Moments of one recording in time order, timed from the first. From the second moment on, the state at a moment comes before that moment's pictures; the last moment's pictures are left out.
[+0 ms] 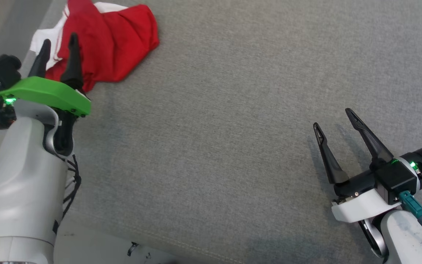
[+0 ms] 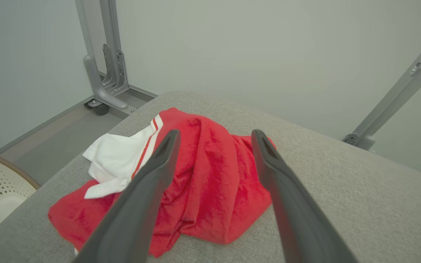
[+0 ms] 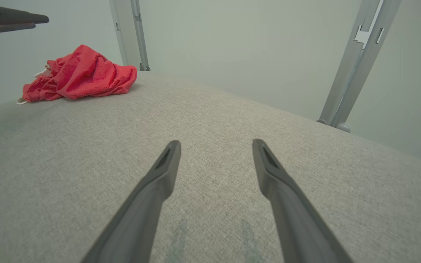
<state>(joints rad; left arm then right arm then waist) -0.82 0.19 -0.17 0.78 -0.64 -0.13 -0.20 -0.14 -0.23 0.16 -0.04 -0.01 0.13 -0.26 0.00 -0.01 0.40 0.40</state>
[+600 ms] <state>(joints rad) -1.00 0.31 -0.21 1.13 -0.82 -0.13 -0.21 -0.13 -0.22 0.14 -0.12 -0.01 0.13 -0.26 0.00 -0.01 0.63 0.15</state>
